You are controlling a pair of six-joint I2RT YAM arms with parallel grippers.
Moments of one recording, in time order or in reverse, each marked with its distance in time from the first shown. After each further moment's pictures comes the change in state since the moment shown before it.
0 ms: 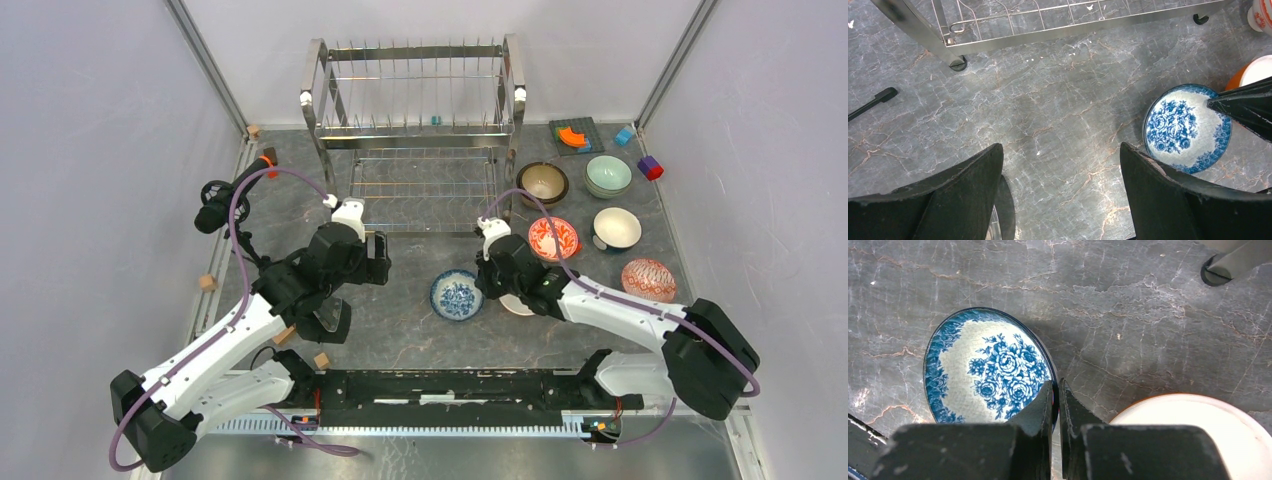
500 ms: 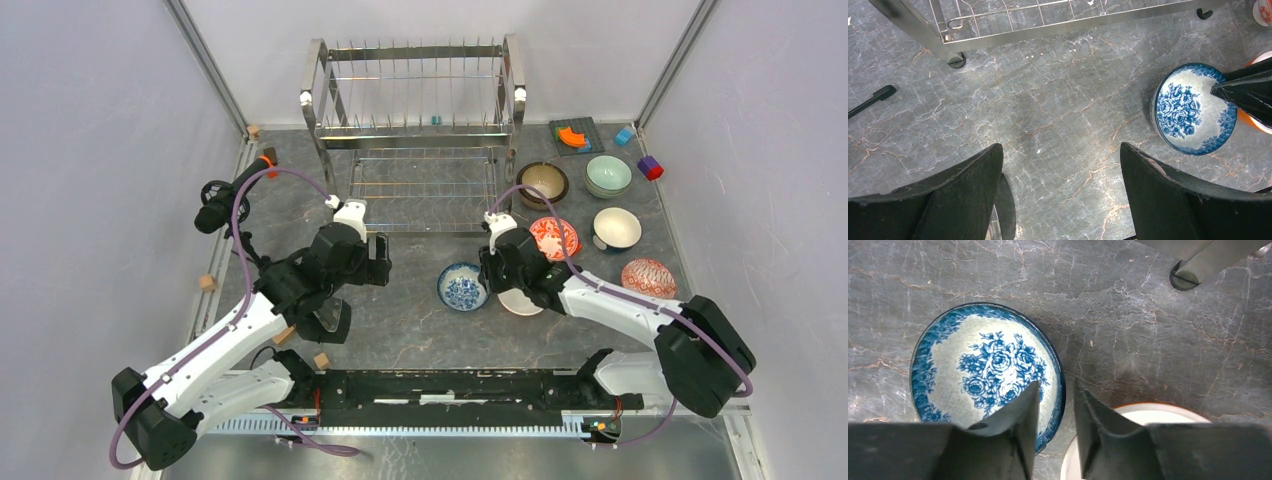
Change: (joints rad) left arm -0.005 0.010 0.000 -0.010 0.000 0.000; right arm -0.082 0.027 -0.001 0.016 -0.026 -0.034
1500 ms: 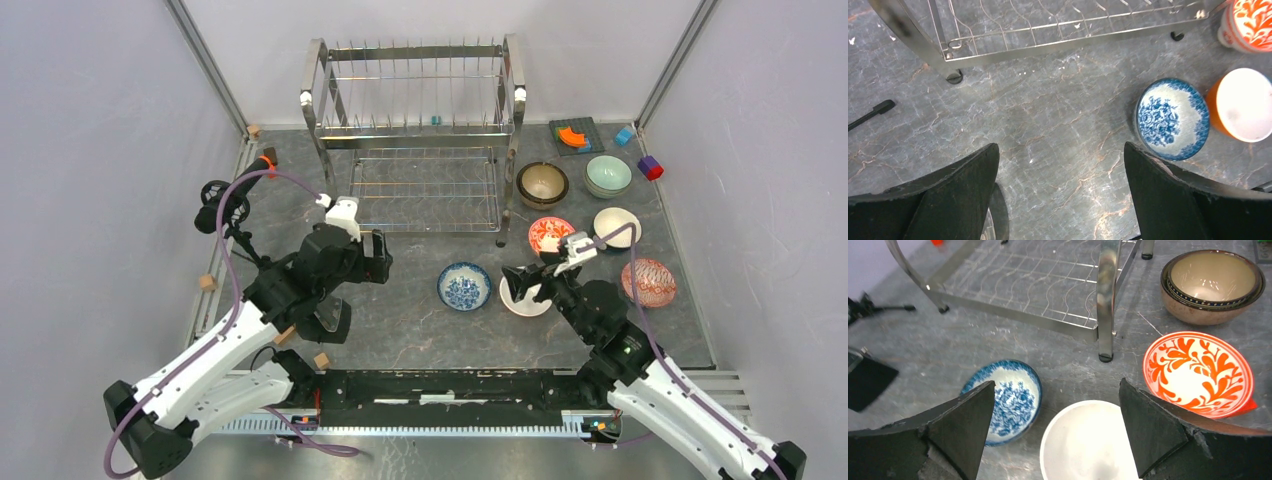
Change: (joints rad) left arm -0.001 -0.052 -0.001 0.019 0.004 0.000; right arm -0.003 -0.856 -0.296 0.055 0.141 -0.146
